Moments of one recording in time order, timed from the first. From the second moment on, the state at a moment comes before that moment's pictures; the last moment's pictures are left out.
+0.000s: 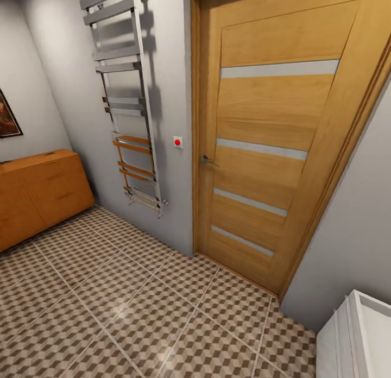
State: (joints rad) left arm -0.24 0.05 -0.15 0.08 0.08 -0.73 0.13; right arm -0.10 -0.05 0.23 -0.12 -0.10 -0.90 -0.20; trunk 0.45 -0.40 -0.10
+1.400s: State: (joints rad) left arm -0.24 0.05 -0.14 0.08 0.08 -0.73 0.13; right arm -0.10 -0.05 0.23 -0.12 -0.10 -0.90 -0.20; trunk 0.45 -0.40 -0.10
